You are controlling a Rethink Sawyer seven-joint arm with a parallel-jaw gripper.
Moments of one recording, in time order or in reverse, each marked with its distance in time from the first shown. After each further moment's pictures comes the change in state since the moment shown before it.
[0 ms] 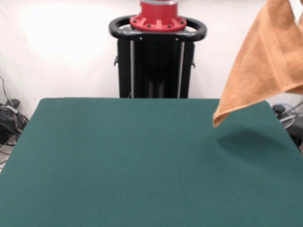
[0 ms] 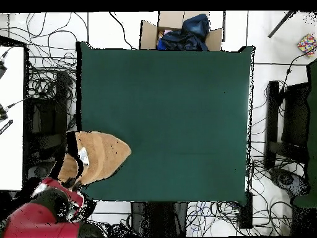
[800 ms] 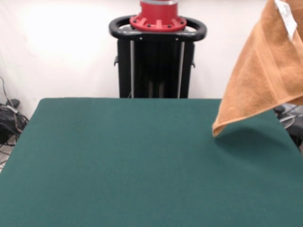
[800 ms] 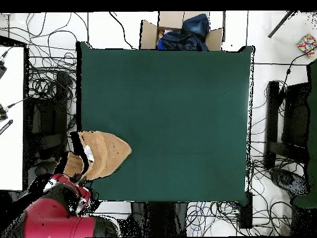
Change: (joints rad) arm -0.037 0.005 0.027 0.083 0.035 -0.117 0.000
